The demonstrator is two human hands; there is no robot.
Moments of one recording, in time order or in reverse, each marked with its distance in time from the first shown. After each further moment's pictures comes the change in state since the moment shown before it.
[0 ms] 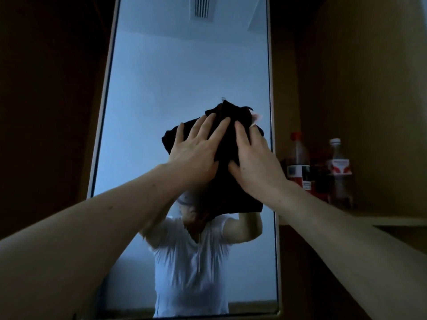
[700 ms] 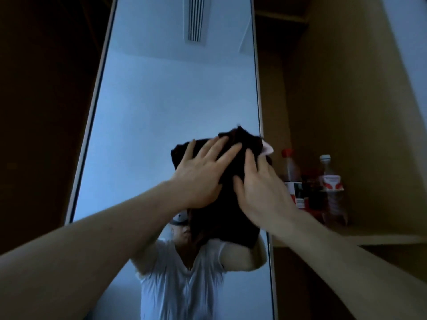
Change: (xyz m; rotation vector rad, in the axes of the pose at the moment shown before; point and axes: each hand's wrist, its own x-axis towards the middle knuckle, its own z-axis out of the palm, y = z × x) left_hand 0.016 0.016 0.007 0.056 0.016 0.162; right_hand -0.017 0.014 -0.011 -0.028 -0.034 0.086
